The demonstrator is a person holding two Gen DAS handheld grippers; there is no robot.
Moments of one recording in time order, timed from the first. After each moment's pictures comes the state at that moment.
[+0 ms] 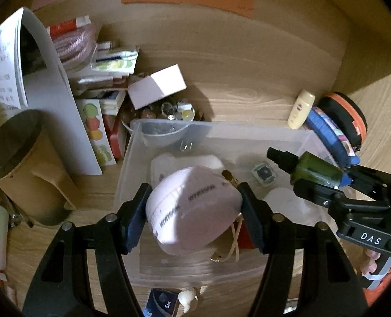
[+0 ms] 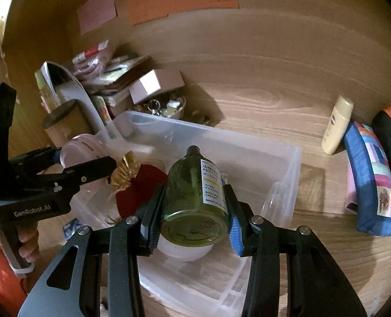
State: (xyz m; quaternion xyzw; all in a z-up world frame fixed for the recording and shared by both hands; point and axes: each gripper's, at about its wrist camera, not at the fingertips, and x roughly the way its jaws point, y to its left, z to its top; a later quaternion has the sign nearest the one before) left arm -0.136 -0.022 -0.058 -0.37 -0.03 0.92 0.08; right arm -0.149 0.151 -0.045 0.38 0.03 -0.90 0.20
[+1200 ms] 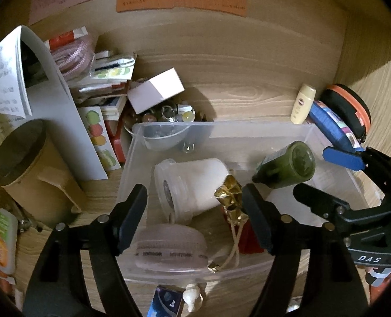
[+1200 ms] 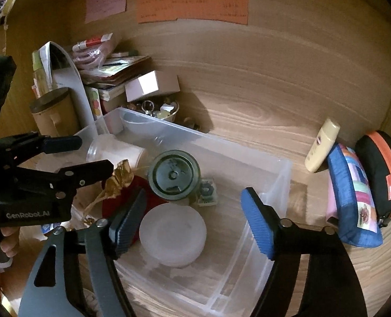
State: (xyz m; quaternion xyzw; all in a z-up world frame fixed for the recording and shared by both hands) left arm -0.134 -0.018 -0.055 -0.36 0.00 0.93 0.08; right arm -0.136 0.140 -0.046 0.33 0.09 -0.93 0.17
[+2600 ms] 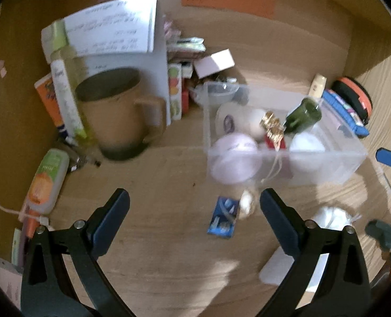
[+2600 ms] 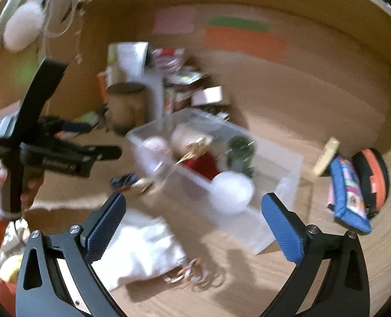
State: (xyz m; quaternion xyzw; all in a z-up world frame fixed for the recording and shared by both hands) left arm -0.039 -0.086 -0.059 -0.38 -0.01 0.93 0.02; right arm -0.011 0.115 -0.041 0.29 0.15 -0.91 0.26
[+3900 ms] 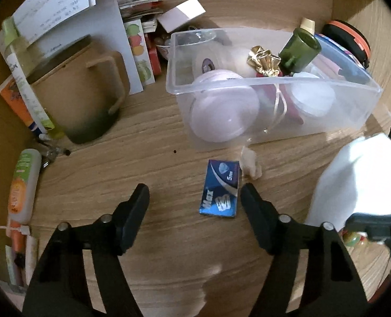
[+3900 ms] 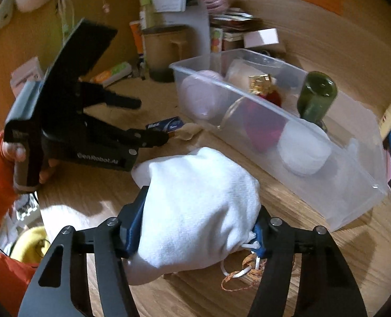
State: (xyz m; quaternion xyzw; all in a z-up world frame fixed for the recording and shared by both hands) left arm -0.061 -0.062 -0.107 -0.43 0.08 0.90 0.06; right arm -0.028 0.096 -0.096 0.38 0.13 -0.86 0.33
